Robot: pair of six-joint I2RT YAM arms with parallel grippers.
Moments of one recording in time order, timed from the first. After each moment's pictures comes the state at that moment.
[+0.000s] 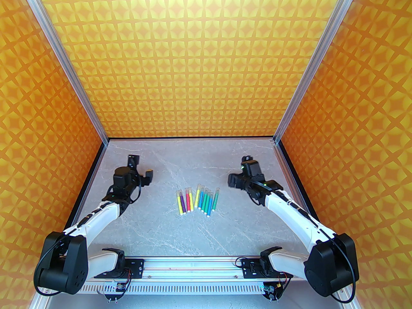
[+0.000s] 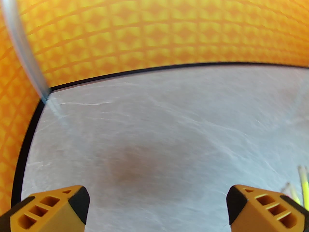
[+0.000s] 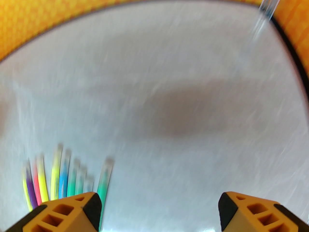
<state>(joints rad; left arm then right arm) -0.20 1.25 0.64 0.18 -0.07 0.05 0.35 1.27 0.91 -0.59 0.15 0.37</state>
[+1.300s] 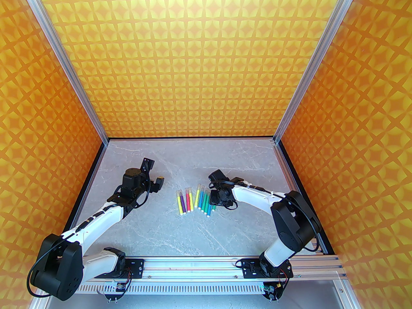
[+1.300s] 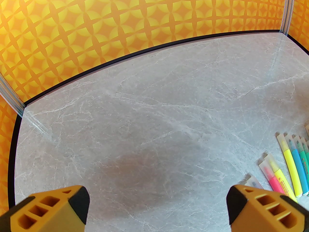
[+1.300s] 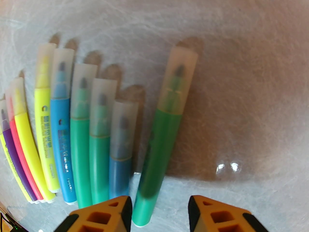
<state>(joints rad) -0.31 1.22 0.66 0.09 -0.06 0.11 0.56 1.67 0.99 -0.63 0.02 0.63</state>
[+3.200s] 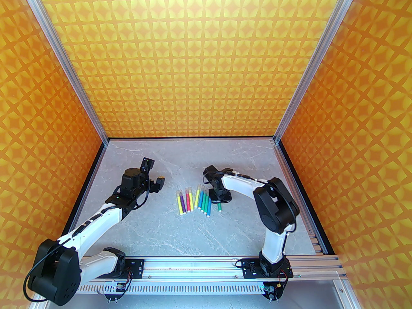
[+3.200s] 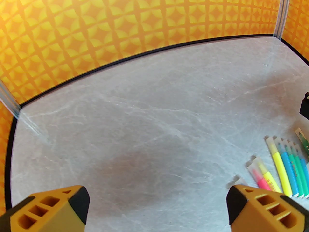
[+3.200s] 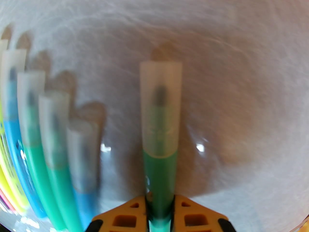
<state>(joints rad) -0.33 1.21 0.69 0.03 -0.01 0.06 0.54 1.84 1.21 -0.87 0.09 0.45</state>
